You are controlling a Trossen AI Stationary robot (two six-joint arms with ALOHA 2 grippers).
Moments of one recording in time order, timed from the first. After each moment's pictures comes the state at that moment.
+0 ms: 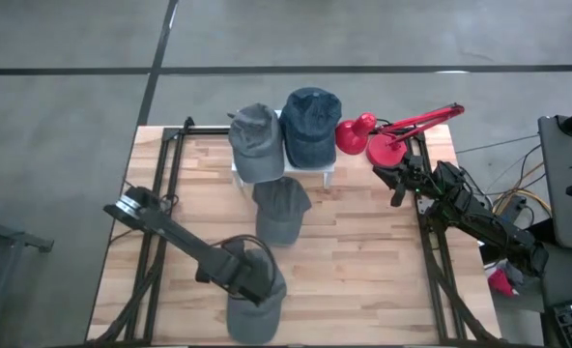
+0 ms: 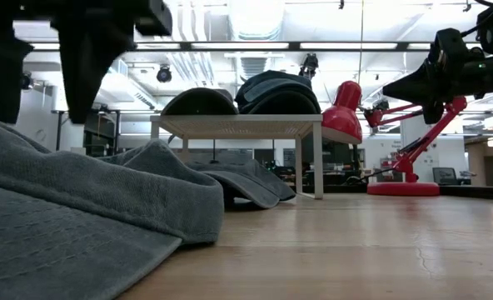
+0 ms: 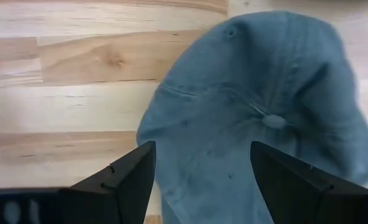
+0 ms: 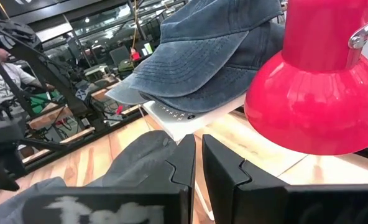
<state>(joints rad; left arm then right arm) -0.55 1.86 1.52 -1.24 -0.10 -2.10 -0.65 0.13 0.08 0.03 -0.26 0.37</state>
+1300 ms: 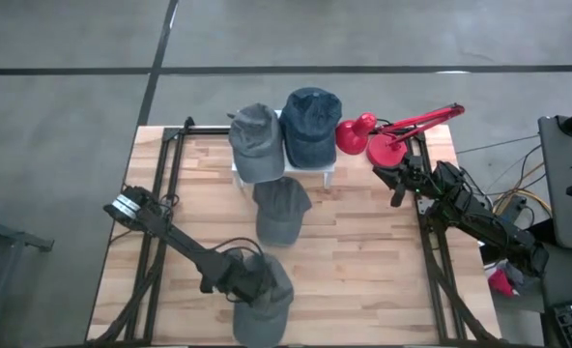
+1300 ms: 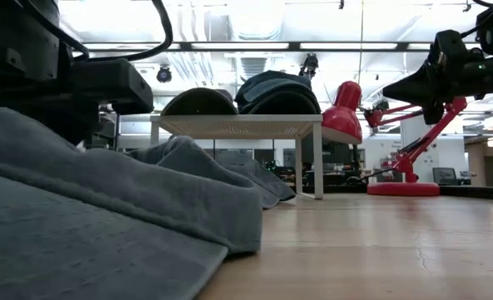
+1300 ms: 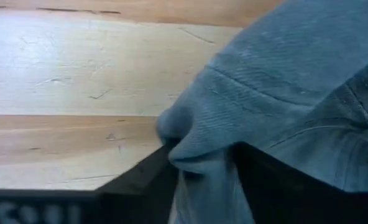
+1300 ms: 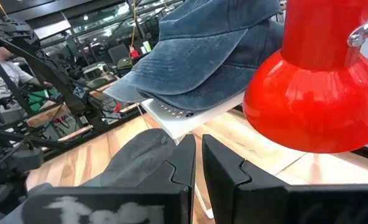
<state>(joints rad) -0.57 1.87 1.18 -0.71 -0.02 -2.19 -0.65 0.13 0.08 0.02 -0.26 0.35</state>
